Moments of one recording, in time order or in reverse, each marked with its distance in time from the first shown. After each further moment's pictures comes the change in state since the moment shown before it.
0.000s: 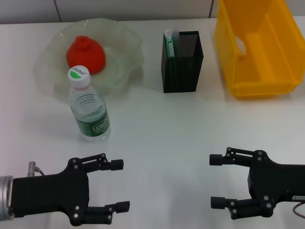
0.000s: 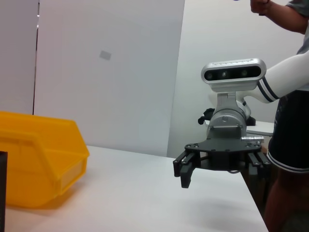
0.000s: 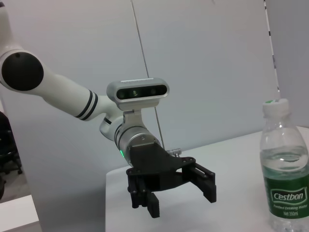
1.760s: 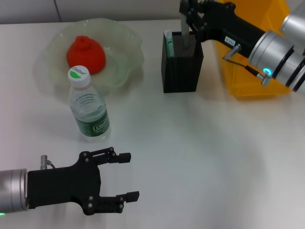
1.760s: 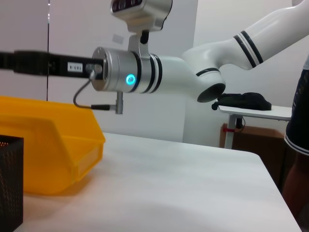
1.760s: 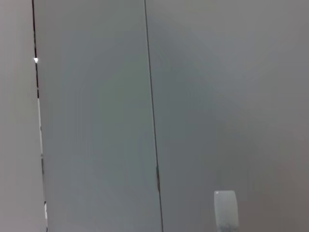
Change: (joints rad) left arm -0.025 -0.025 0.017 -0.008 0.002 -0.100 0.014; right arm 0.392 0.055 -0.239 0.261 0.880 0.733 -0.253
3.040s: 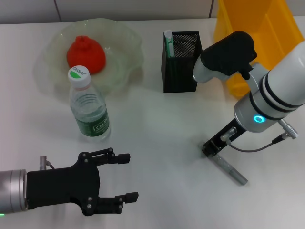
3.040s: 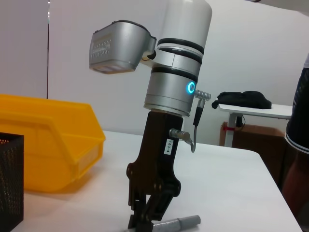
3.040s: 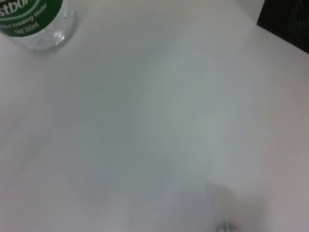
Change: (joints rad) left arm 0.003 0.002 0.004 0.003 0.000 -0.002 -0.003; right arm -0.023 -0.003 -0.352 -0.883 -1.791 -0.378 2.110
